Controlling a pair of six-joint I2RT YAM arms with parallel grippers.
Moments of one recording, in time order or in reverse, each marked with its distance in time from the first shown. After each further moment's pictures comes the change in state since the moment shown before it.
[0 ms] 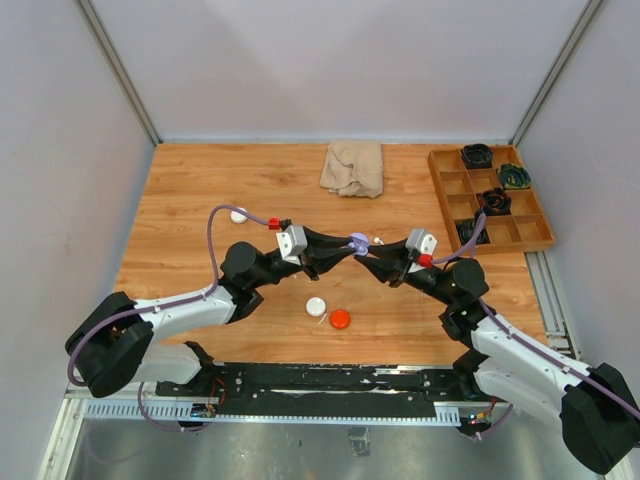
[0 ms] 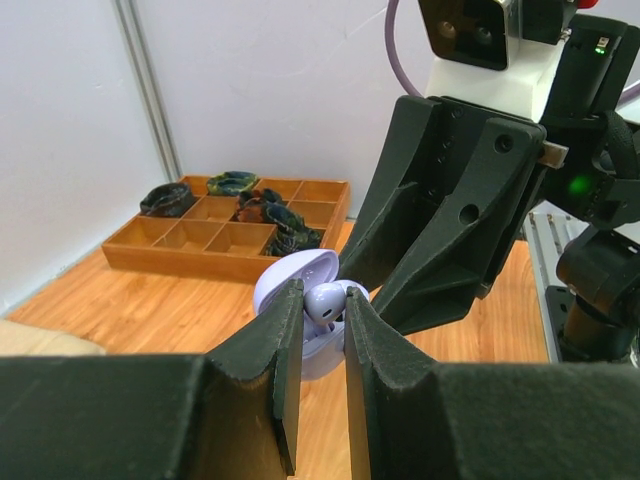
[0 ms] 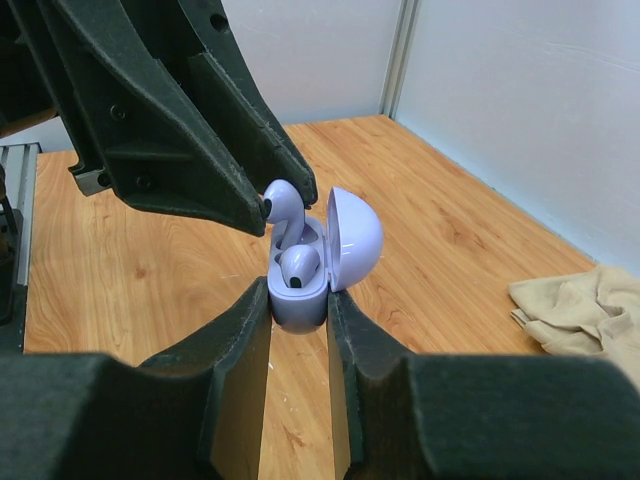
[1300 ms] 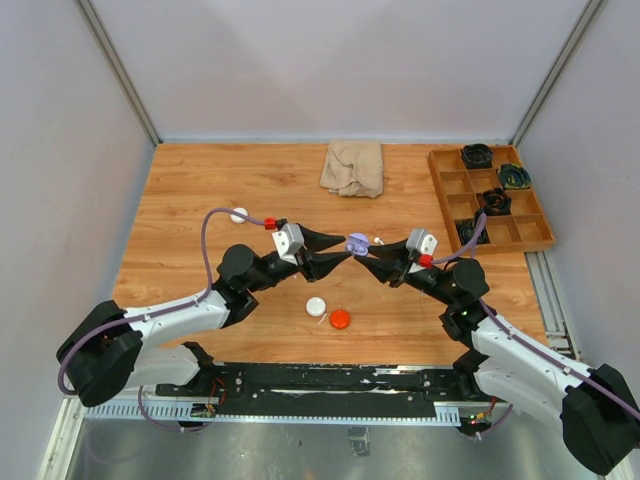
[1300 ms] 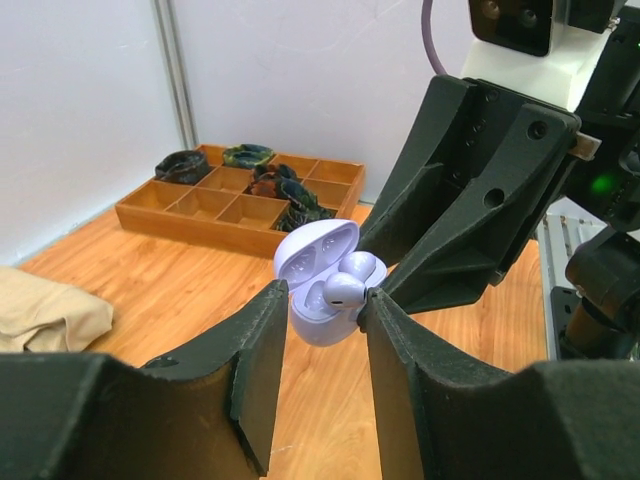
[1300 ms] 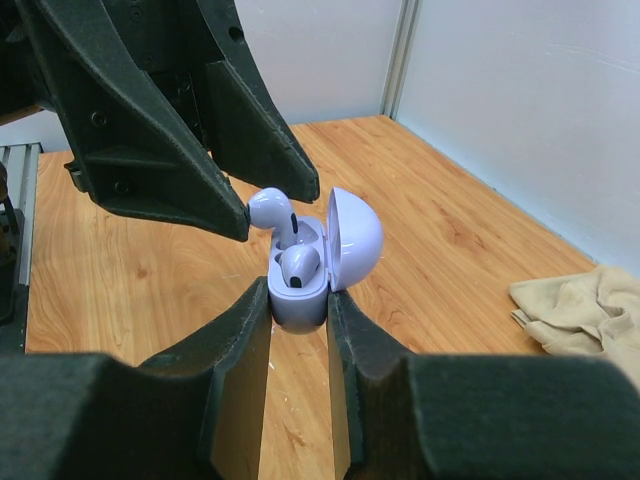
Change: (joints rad) left arm -0.005 -0.063 -0.029 -0.080 -0.076 -0.023; right arm 0.000 -0.006 0.000 -0.006 -0.007 0.000
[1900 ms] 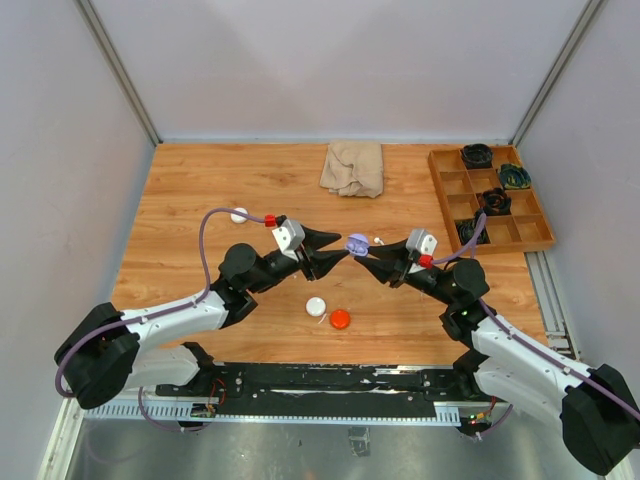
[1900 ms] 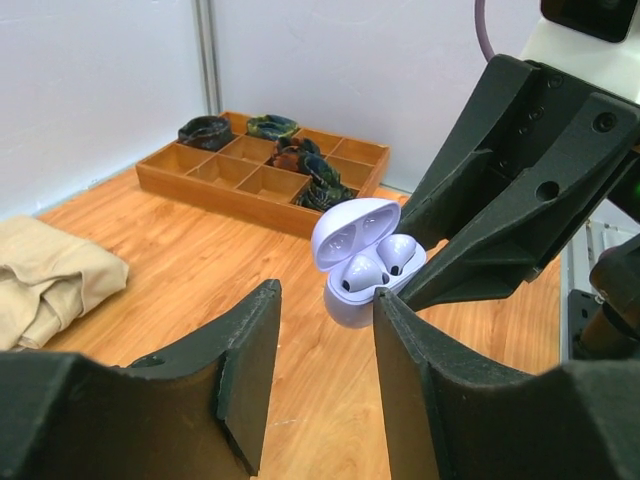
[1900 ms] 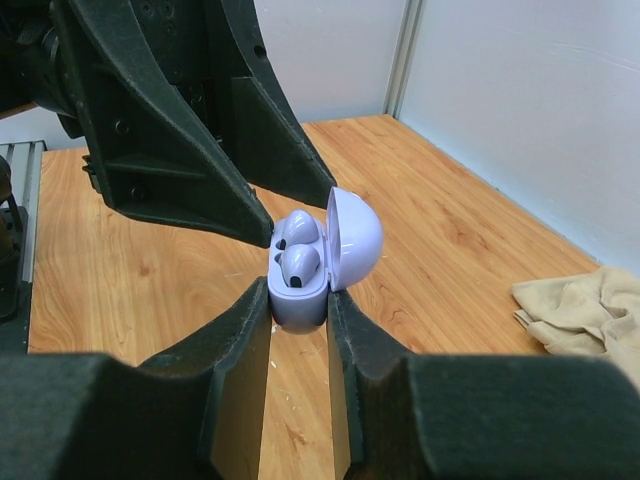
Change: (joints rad) left arm 0.000 -0.022 0.000 -0.085 -0.087 -0.026; right arm 0.000 0.000 0.000 0.000 -0.008 0.001
